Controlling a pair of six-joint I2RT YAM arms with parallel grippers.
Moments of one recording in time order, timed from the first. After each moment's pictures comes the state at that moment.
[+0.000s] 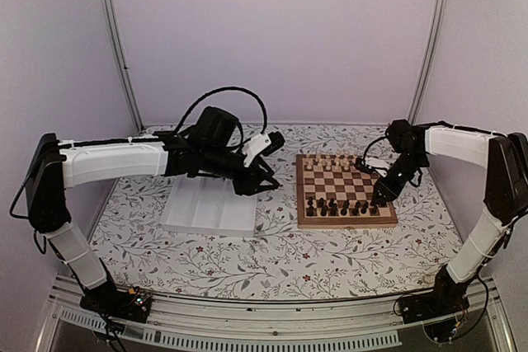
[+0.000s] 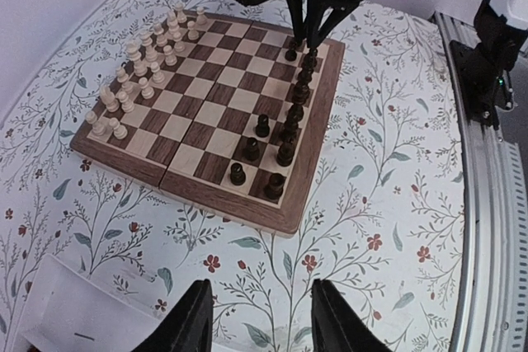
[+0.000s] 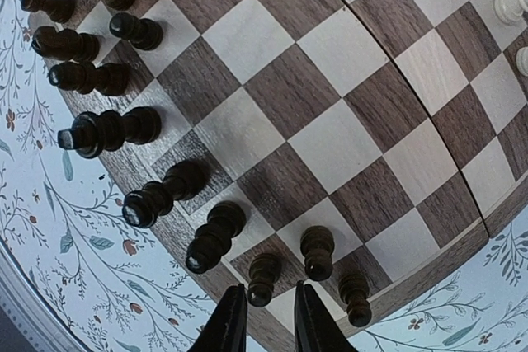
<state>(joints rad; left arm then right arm) -0.82 1.69 1.26 -0.23 0.38 0.26 0.25 1.66 1.16 -0.90 -0.26 -0.61</state>
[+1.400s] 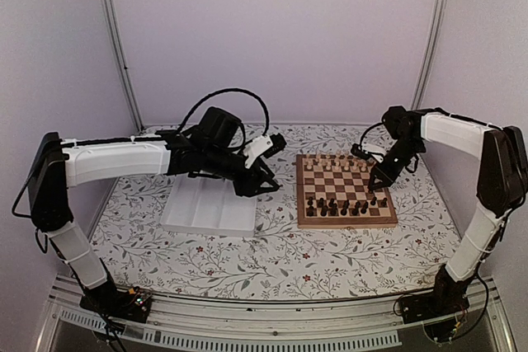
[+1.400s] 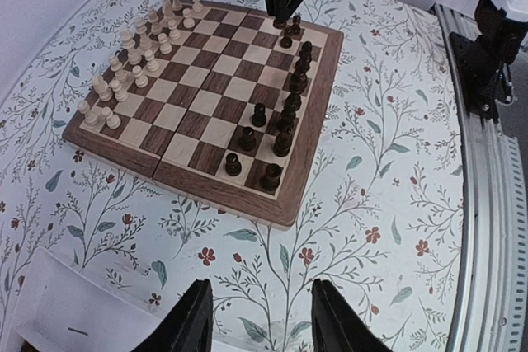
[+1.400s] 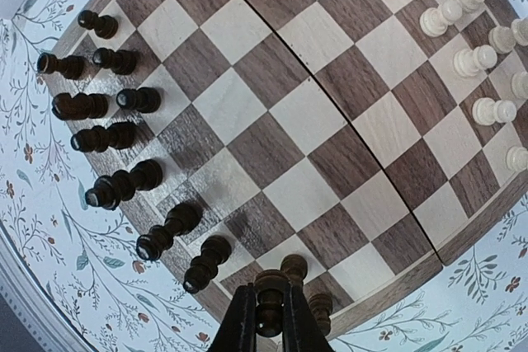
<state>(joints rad) -0.83 1.70 1.28 -0.27 0.38 0.26 0.25 1.73 1.33 -0.97 -0.28 -0.59</state>
